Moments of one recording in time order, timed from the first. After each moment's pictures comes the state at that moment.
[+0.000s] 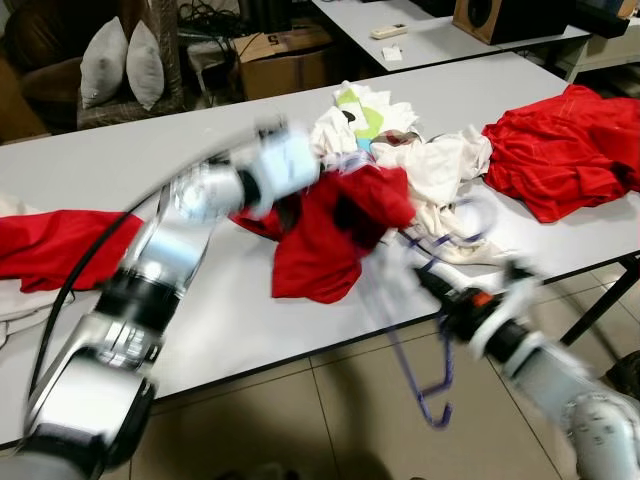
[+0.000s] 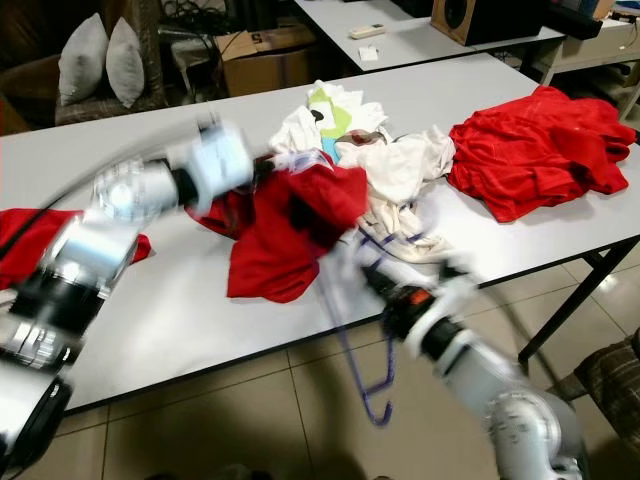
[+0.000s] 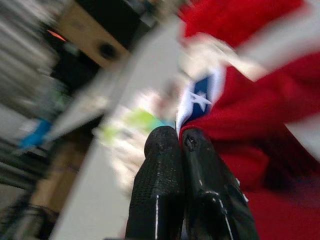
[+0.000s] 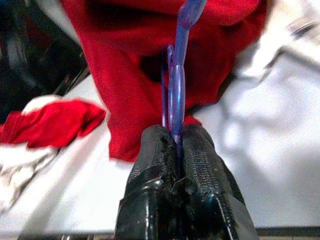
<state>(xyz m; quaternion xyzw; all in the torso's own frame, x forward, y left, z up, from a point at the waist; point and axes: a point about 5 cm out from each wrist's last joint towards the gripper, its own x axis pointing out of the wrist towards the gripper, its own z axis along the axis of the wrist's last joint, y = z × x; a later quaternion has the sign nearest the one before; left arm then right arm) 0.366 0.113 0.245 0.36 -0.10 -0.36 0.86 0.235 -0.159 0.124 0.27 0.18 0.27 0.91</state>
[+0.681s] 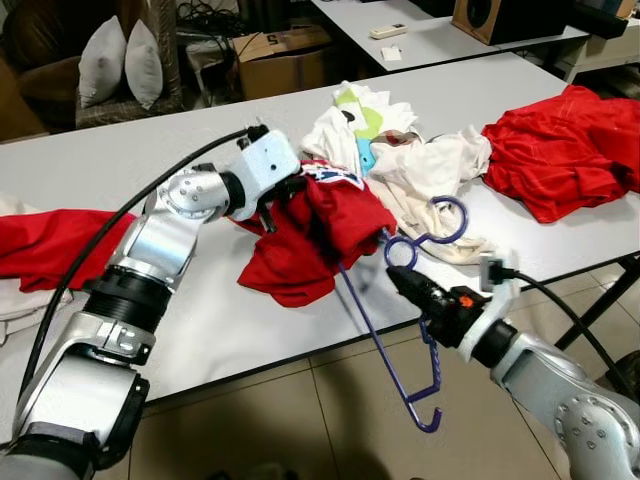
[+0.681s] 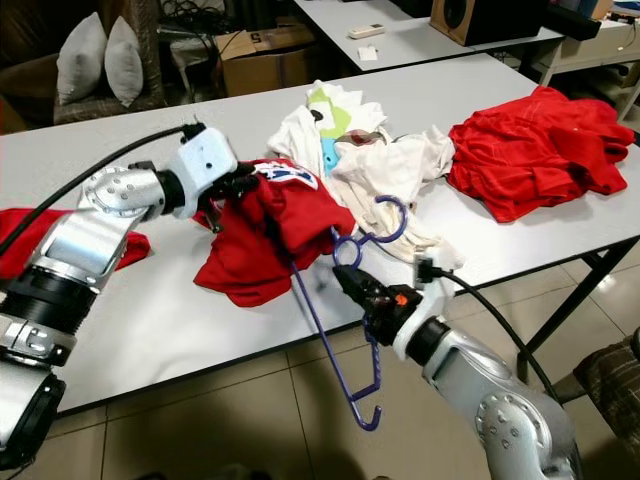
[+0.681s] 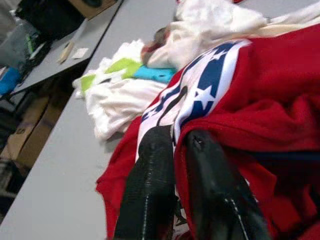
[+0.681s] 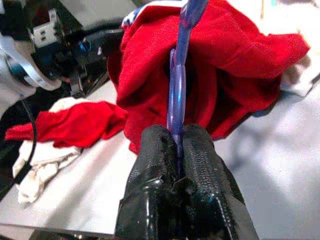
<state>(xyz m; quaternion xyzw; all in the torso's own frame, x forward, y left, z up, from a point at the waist) 0.367 0.136 0.211 0.34 0.02 -0.37 0.86 0.228 -0.153 0.137 0.28 0.14 0.30 0.90</state>
